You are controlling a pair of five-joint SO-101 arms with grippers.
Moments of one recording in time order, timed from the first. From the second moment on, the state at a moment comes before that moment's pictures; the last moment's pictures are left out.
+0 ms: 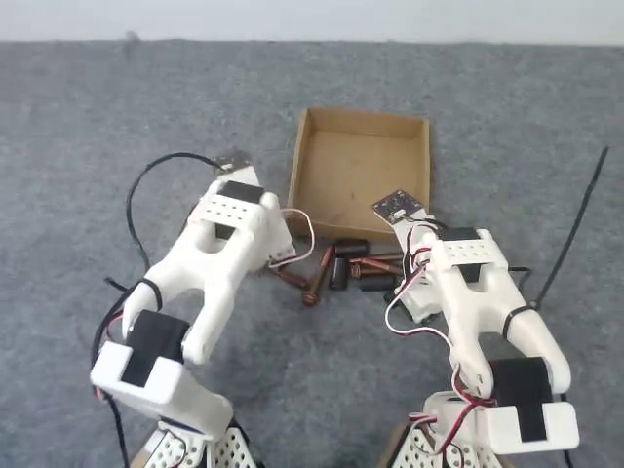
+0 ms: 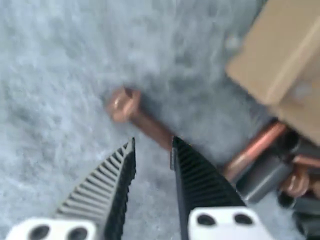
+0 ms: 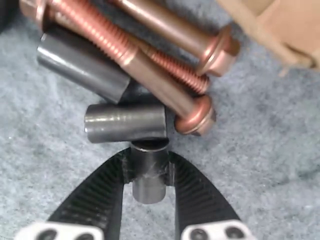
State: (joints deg) left arm 8.5 6.5 27.7 68.4 42.2; right arm -8.7 -6.9 47.3 58.1 27.8
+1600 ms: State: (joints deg) left arm 1.8 7.0 24.8 64.6 7.8; right arm -8.7 -6.9 47.3 58.1 27.8
